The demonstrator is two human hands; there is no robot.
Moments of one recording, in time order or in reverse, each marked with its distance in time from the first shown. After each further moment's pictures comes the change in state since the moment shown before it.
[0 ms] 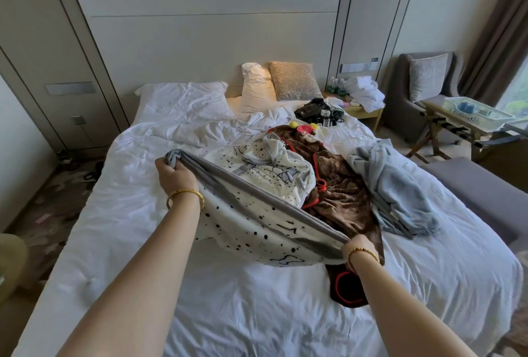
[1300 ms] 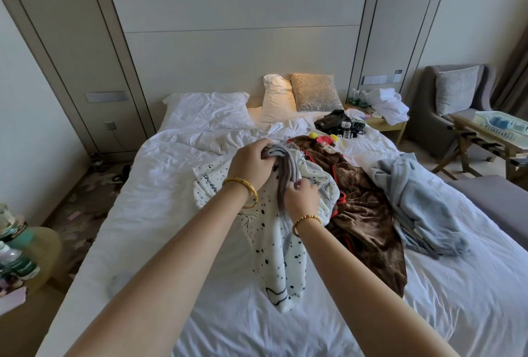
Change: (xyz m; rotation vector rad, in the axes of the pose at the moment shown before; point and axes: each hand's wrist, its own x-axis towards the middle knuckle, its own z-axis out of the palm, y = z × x) left_hand -0.061 0.072 -0.001 0.356 -0.638 0.692; right_hand -0.102 -0.162 0.024 0.402 0.038 -0.554
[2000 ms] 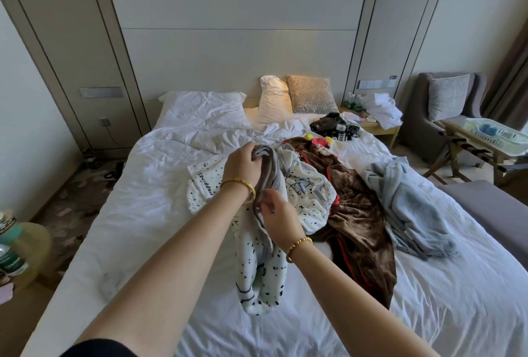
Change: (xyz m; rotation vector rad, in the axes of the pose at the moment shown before) left_hand 0.002 -0.016 0.013 0.056 0.049 -0.154; right_hand -0.040 0.026 0.012 -0.100 -0.162 -0.448
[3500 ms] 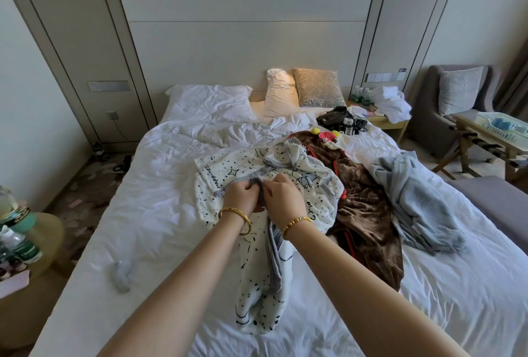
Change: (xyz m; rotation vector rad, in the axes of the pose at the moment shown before) left_hand -0.056 -0.043 0.008 -0.394 -0.156 -0.407; right_hand 0.012 -0.028 -0.001 -0.311 -0.014 -0.099
